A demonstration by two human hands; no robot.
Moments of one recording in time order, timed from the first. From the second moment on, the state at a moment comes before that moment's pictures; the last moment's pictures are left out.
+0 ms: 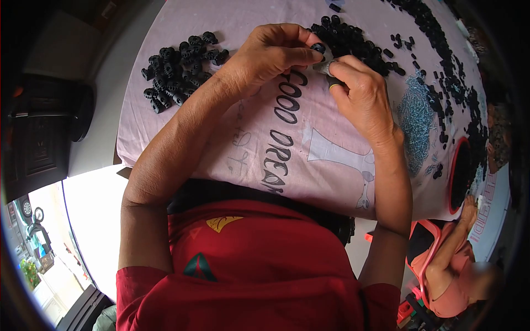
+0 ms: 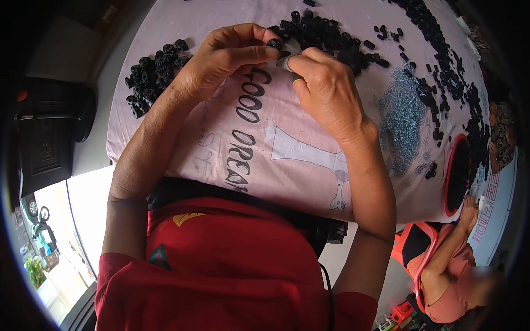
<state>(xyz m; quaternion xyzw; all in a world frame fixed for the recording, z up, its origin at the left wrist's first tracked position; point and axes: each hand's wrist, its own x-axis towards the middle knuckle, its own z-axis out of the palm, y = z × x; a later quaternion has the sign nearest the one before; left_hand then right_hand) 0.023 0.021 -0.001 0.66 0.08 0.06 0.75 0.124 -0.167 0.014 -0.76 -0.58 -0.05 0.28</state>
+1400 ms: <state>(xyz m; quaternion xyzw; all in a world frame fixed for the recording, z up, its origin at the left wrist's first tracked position) 0.020 0.010 -0.006 0.68 0.07 0.04 0.73 0.132 -0.176 0.025 -0.69 -0.39 0.14 0.59</state>
